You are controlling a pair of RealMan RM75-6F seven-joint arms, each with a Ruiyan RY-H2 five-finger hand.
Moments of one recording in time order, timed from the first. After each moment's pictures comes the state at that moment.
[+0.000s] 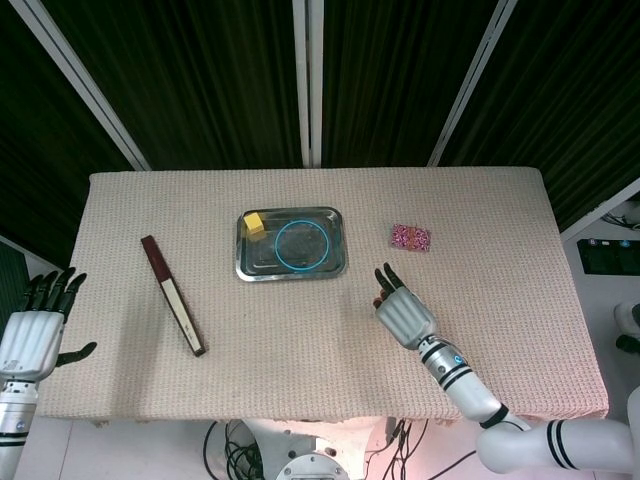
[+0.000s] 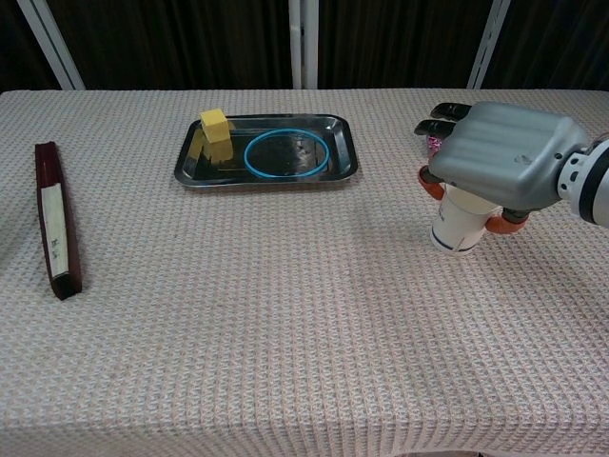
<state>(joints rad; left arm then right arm) -0.15 -1.09 -0.06 -1.67 1.46 1.43 0.17 0.76 -1.42 0.00 -1.79 -1.05 1.08 -1.26</state>
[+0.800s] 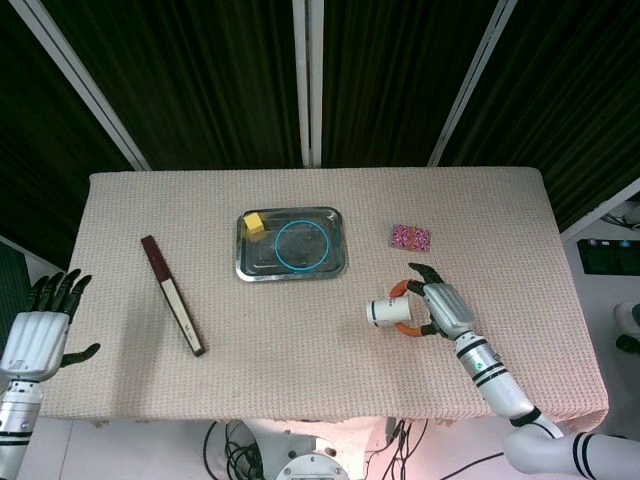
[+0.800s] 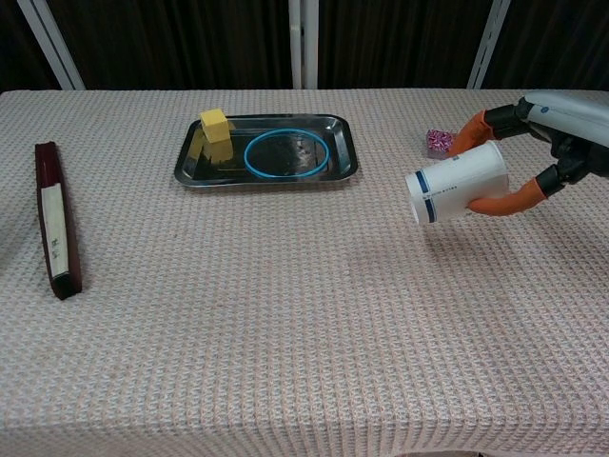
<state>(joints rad) -0.16 -1.10 -0.05 -1.67 1.46 1.42 0.19 0.56 -1.41 0.04 -1.57 -1.30 1.09 0.29</state>
